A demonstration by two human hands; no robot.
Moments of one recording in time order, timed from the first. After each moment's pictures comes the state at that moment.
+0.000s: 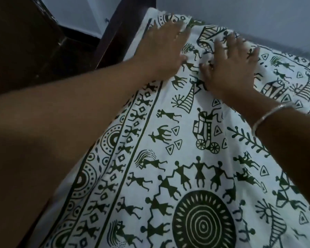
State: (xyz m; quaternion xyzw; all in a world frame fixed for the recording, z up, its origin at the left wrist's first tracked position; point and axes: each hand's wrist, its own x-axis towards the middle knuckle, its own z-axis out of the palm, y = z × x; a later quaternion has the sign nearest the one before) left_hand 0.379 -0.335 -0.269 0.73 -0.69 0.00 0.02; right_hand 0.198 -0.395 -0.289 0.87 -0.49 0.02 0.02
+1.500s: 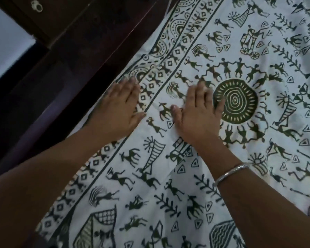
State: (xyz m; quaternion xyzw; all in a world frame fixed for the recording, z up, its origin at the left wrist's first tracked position) left_hand 0.285 0.134 -0.270 0.82 -0.57 -0.09 -0.05; right_hand 0.125 -0.010 -0.295 0.91 -0.40 -0.09 -0.09
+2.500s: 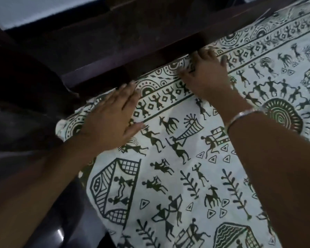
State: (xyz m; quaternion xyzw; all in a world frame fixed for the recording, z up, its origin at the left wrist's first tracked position) left_hand 0.227 0.300 -0.274 0.91 -0.40 -0.10 0.04; right_hand 0.244 0.034 -0.270 0.99 -0.13 -0.07 -0.04
